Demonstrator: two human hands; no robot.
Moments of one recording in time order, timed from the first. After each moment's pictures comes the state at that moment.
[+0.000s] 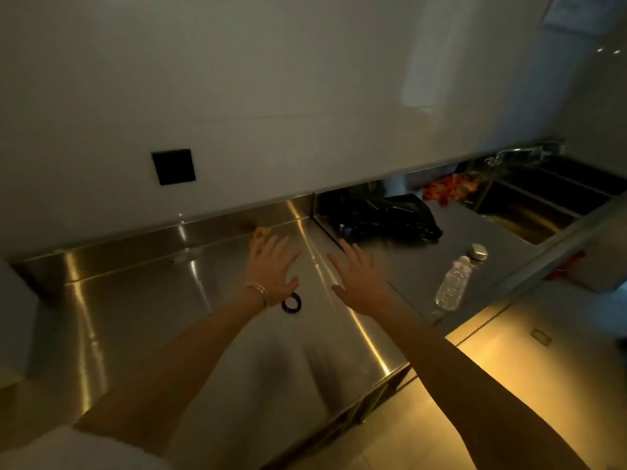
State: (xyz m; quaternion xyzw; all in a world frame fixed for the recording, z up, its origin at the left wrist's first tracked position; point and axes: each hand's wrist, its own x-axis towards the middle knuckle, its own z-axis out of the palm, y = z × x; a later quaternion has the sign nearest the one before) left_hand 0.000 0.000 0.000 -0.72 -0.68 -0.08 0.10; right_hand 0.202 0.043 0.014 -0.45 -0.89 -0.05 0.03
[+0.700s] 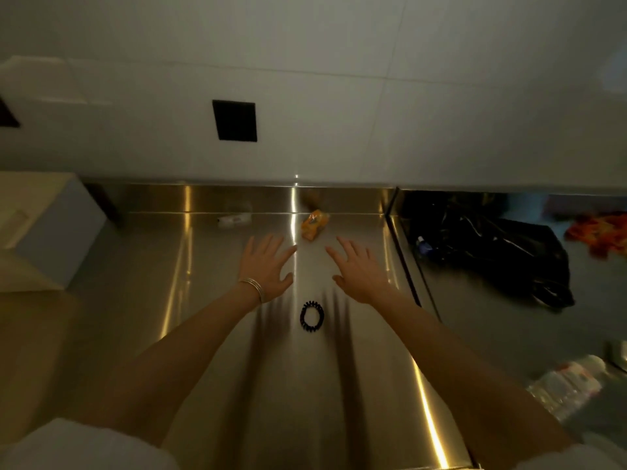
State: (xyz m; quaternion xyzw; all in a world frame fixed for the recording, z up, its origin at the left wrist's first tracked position) left_hand -0.054 0.059 -0.077 -0.53 -0.84 -0.03 0.05; right_hand 0.108 0.205 -0.055 -0.22 -0.97 -0.02 -0.03
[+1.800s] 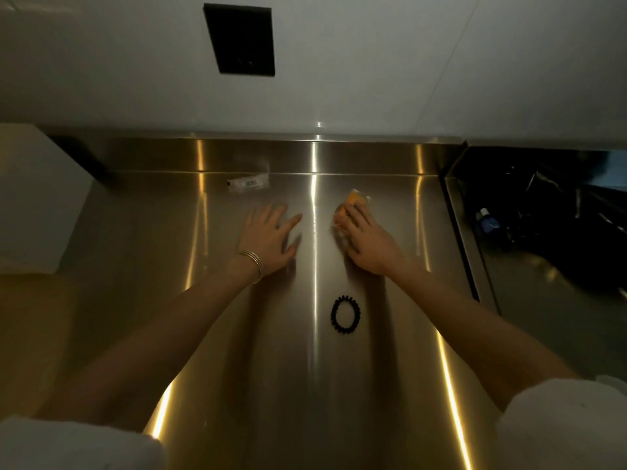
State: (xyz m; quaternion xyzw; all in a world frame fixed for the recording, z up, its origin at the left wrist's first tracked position) left_hand -0.136 0.079 -0.125 -0.54 -0.84 -0.06 0.01; right_hand 0.023 0.255 -0.133 -0.14 -0.98 0.12 0.00
